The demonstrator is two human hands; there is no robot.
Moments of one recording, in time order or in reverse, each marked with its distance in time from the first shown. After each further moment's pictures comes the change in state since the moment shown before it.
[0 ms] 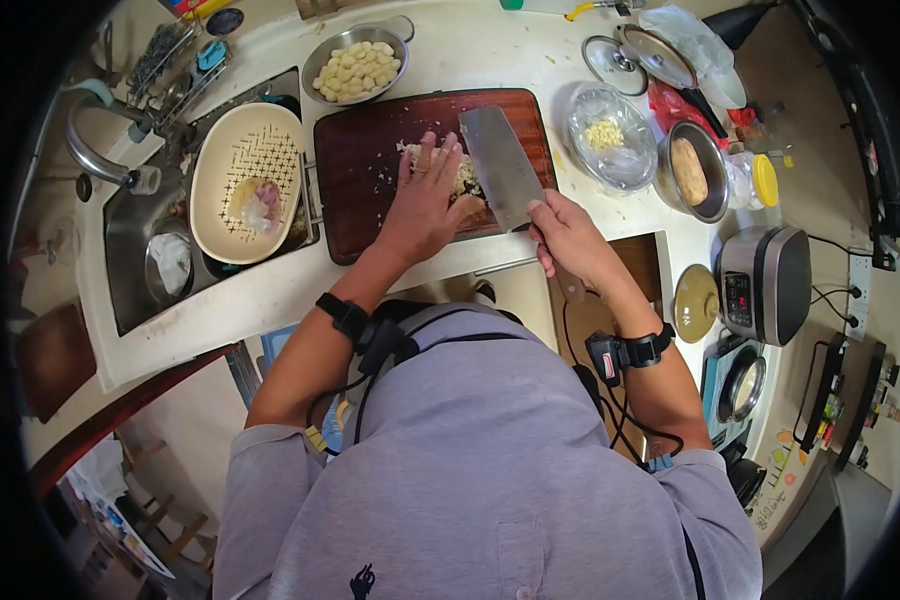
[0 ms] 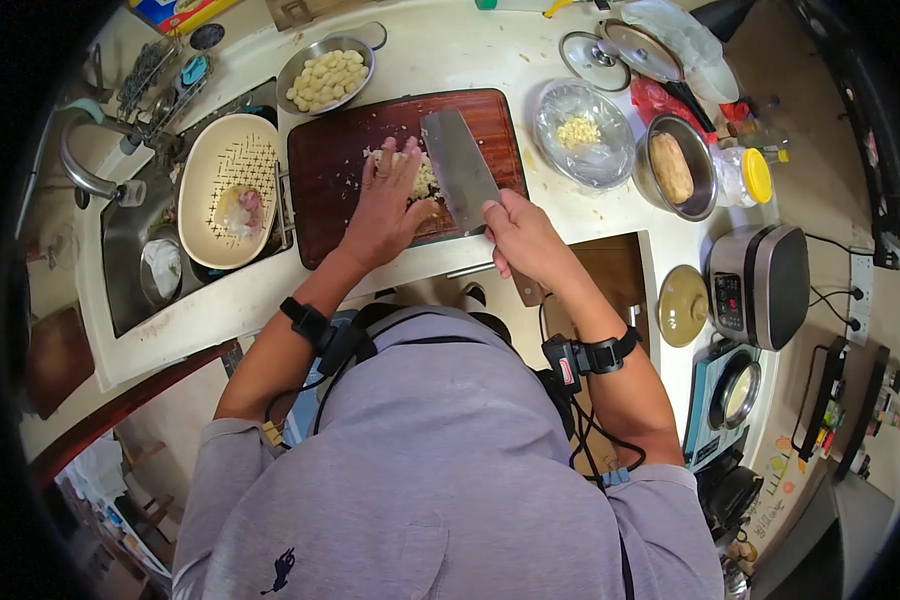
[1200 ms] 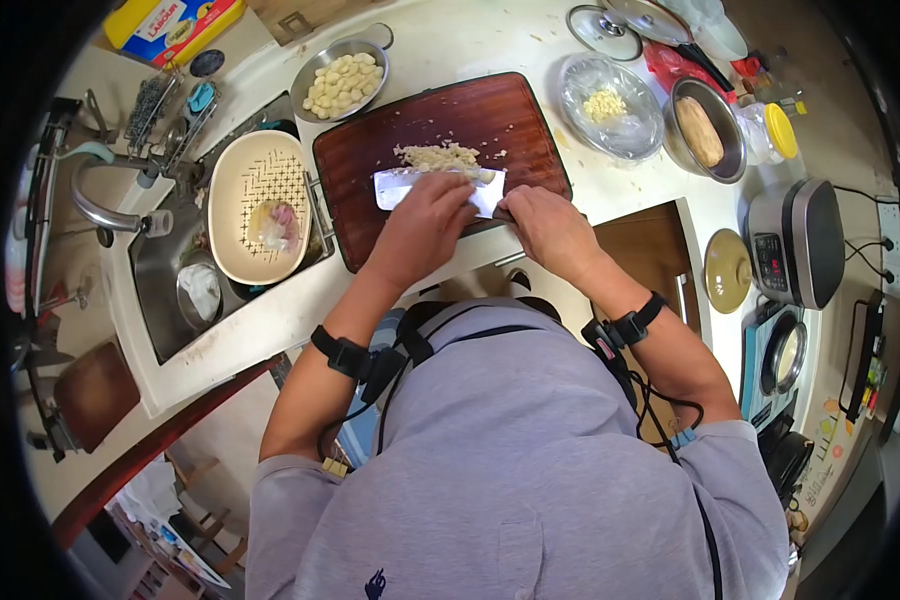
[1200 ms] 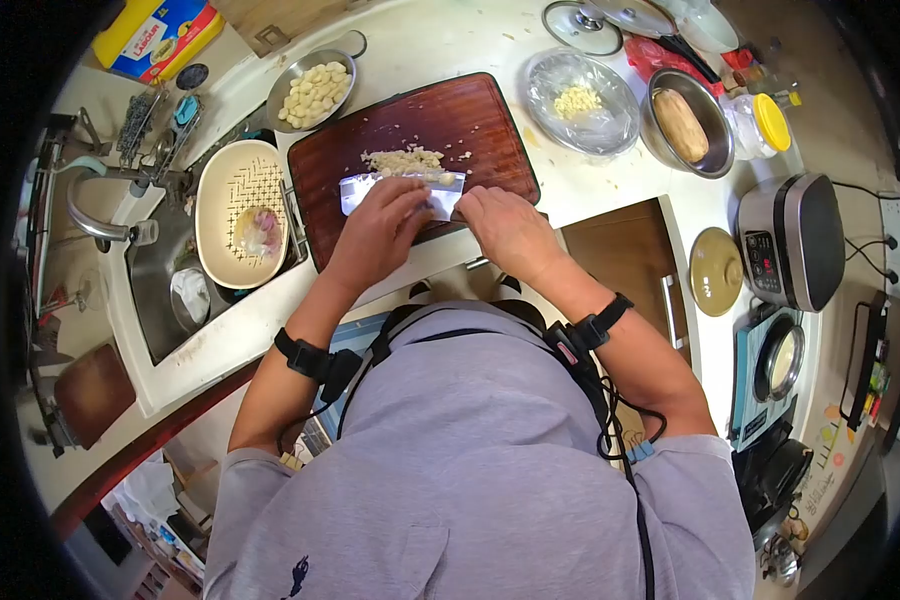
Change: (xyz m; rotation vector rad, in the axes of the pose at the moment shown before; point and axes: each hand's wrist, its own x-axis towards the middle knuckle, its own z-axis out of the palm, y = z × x) left_hand -0.005 0.032 -0.056 -0.238 -0.071 0.183; right_hand 0.023 0.053 0.028 -0.895 0.322 -0.878
